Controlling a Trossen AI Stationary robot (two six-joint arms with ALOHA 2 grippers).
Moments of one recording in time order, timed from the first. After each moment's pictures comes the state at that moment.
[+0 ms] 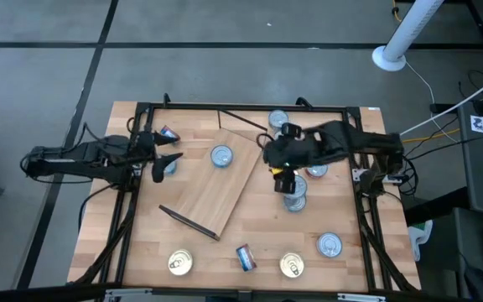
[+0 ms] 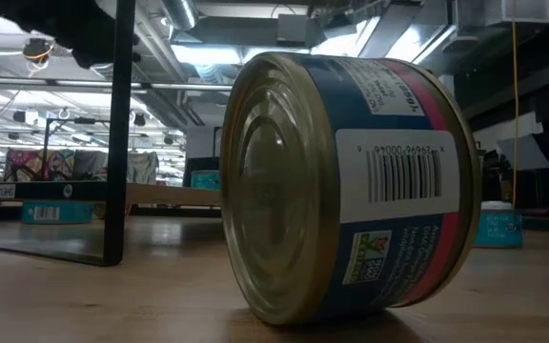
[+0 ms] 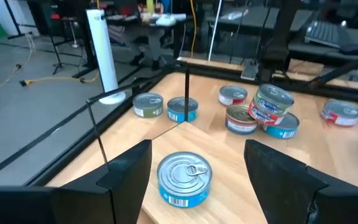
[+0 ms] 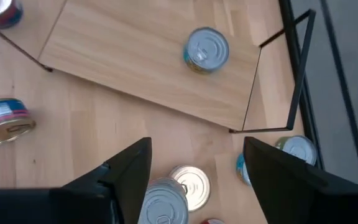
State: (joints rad) left arm 0.01 0.42 0.52 -0.36 -0.38 -0.11; right arm 0.20 1.84 2.33 -1.57 0.31 0.18
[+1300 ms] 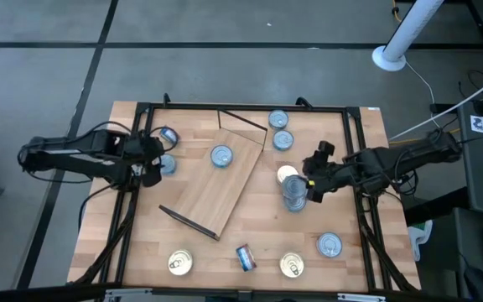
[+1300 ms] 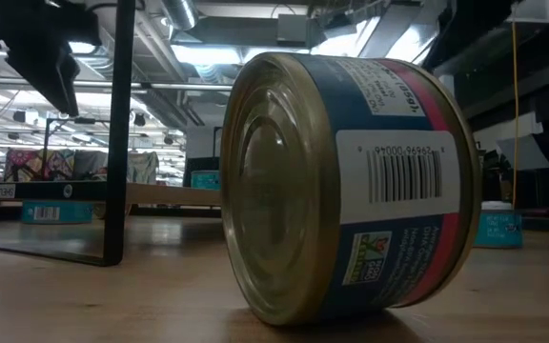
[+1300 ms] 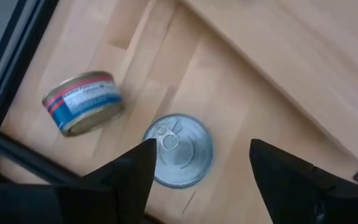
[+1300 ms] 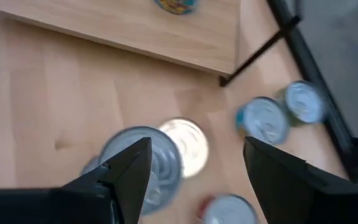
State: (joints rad) left arm 0.07 0.76 0.81 -1.22 -0.29 -0.27; right arm 0.32 1.15 1.08 -0.94 0.50 0.36
